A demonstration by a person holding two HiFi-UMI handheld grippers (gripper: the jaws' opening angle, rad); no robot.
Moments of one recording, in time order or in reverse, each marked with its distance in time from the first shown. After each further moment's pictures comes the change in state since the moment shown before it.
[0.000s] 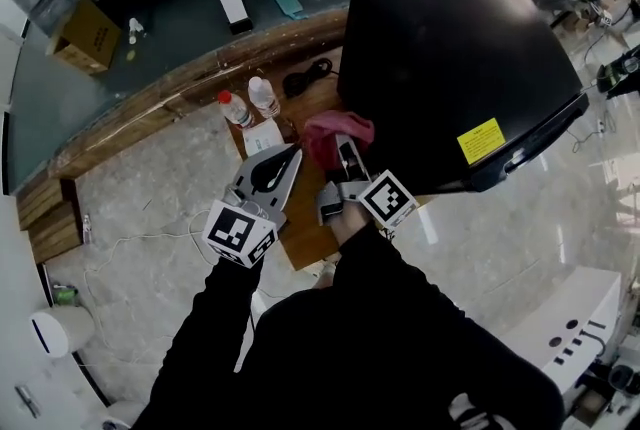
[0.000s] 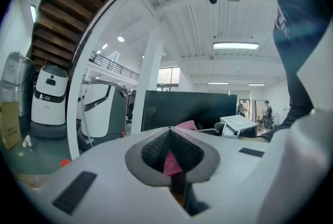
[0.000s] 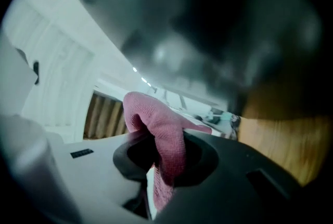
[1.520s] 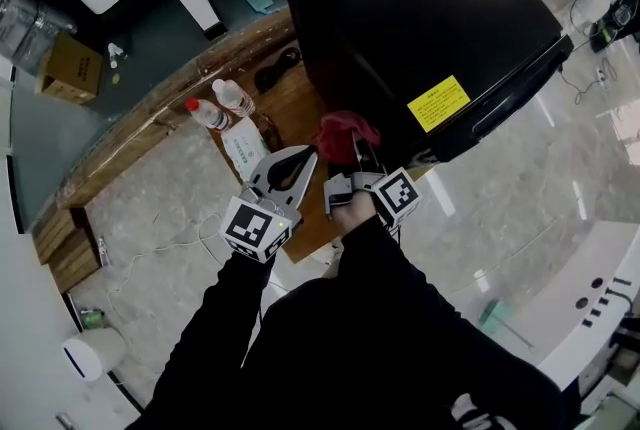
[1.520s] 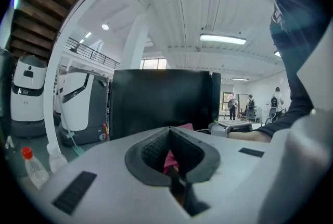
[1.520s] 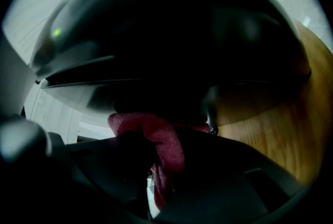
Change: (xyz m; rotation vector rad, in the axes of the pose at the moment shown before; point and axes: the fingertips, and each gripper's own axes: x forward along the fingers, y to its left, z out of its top) left arm 0.057 -0.085 -0.044 0.032 0.092 -0.172; right arm -0.085 -0.093 0.060 0.344 -0.283 -0.164
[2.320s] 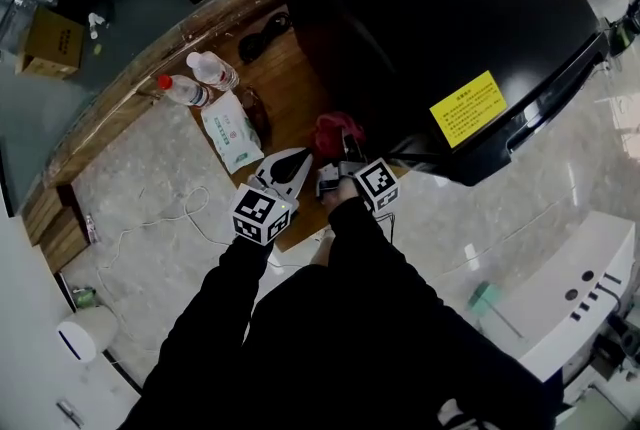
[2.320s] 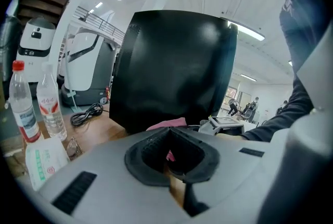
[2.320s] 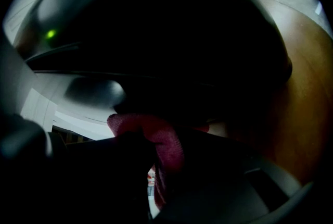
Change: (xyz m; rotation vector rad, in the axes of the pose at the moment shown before) left arm 0.029 0.019 -0.175 -0.193 0.235 -0.003; right arm 0.018 -0.177 -0.005 -0.052 0.006 -0.154
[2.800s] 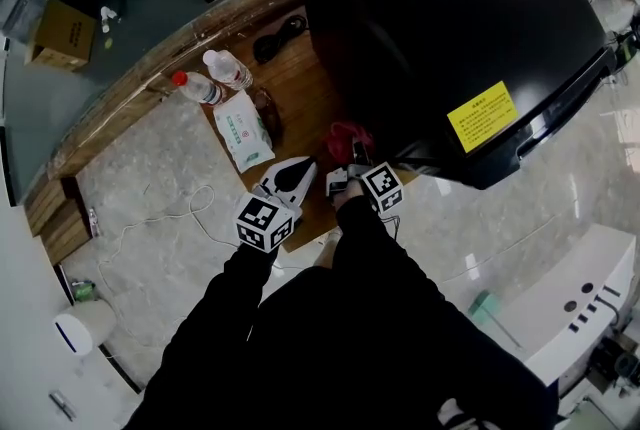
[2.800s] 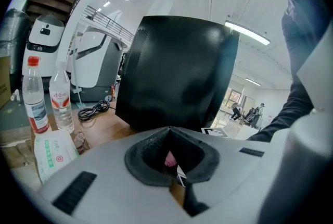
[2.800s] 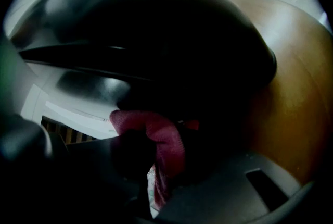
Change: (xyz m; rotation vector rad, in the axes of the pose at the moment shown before) left arm -0.021 0.002 -0.006 -0.058 -0.013 0.033; right arm 0.001 -0.050 -0.002 -0.049 0.011 -0.089
